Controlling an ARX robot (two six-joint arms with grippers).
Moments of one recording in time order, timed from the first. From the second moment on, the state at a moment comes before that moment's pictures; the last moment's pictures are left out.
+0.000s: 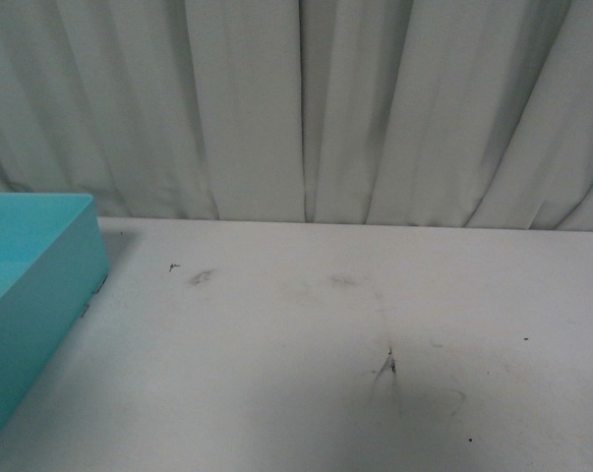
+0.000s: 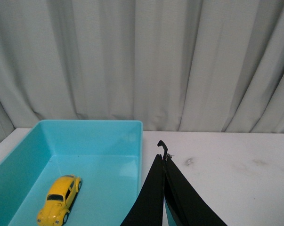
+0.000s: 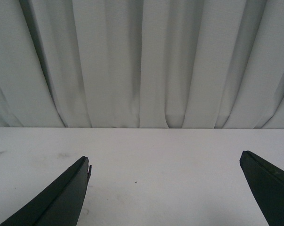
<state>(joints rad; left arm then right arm) 0.00 0.27 0.01 0.27 0.00 0.00 0.00 0.00 0.01 0.00 0.00 -0.01</state>
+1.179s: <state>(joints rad) 0.00 0.01 0.01 0.00 0.00 0.00 0.00 0.00 0.01 0.00 0.00 -0.01</state>
